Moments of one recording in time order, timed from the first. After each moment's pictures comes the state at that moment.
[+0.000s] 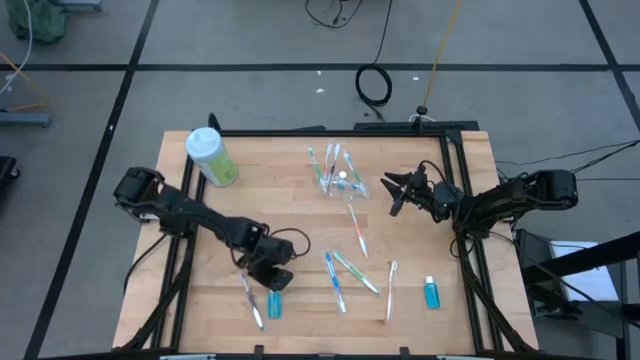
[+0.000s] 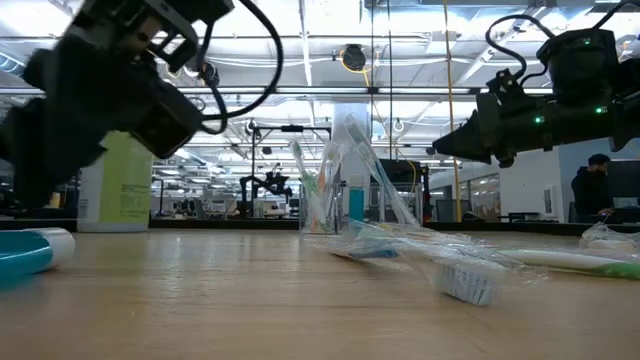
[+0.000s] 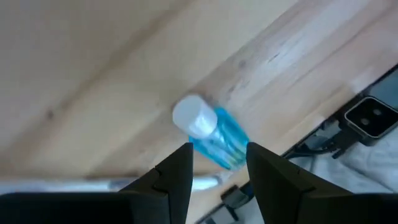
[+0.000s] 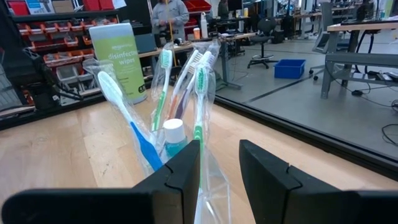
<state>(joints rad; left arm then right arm) -0.31 1.63 0.87 -0.38 0.50 -1.36 -0.21 1.27 0.02 1.21 0.36 0.14</state>
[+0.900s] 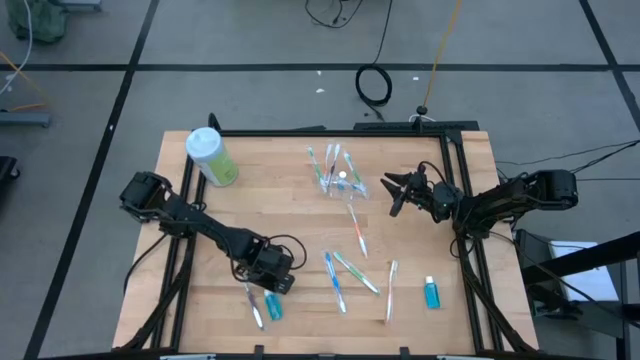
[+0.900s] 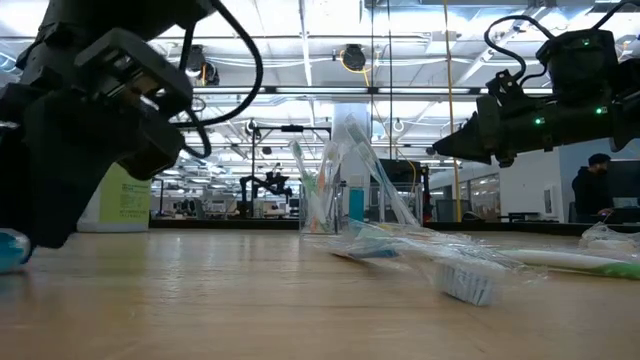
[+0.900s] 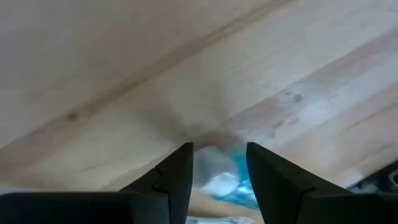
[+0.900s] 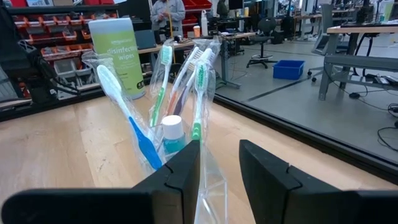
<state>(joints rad) -0.39 1.70 0.87 -0.36 0.31 -1.56 -0.21 1.27 0.02 1.20 0.36 0.12</state>
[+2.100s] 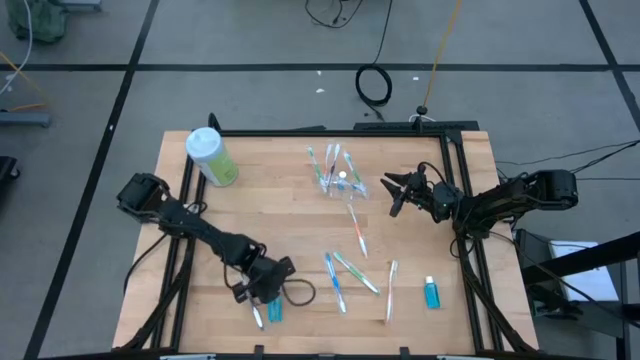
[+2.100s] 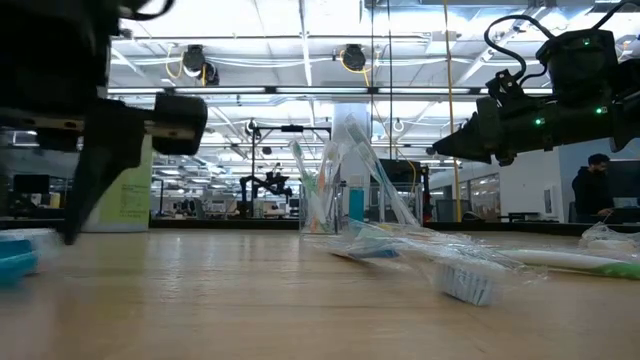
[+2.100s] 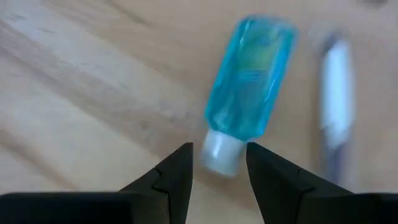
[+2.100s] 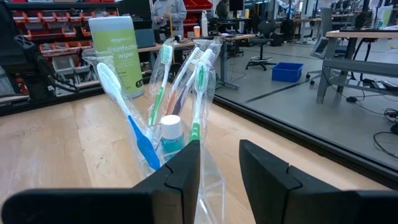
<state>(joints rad) -0.45 1.69 0.88 -0.33 0.25 0.57 -0.21 1.27 0.02 1.20 0.36 0.09</state>
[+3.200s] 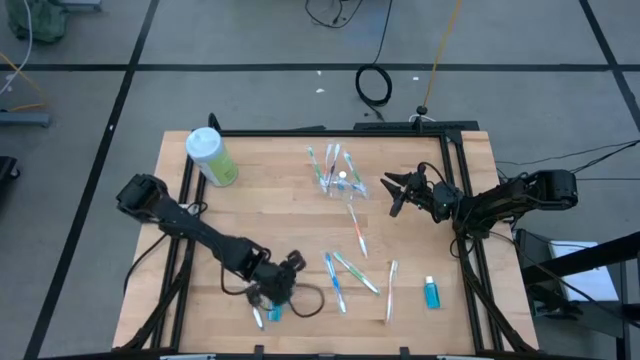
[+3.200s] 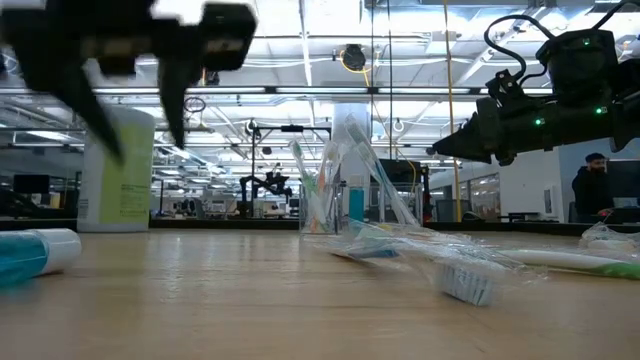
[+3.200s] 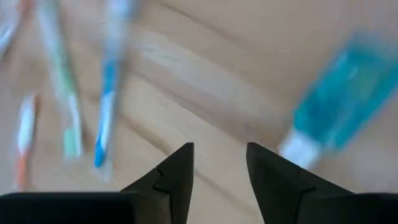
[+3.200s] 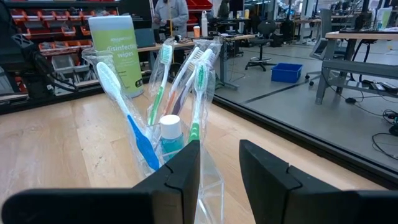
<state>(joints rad) -0.50 1.69 1.09 -0.47 -0.07 0.61 -0.21 1.27 0.02 1.20 0.36 0.08</state>
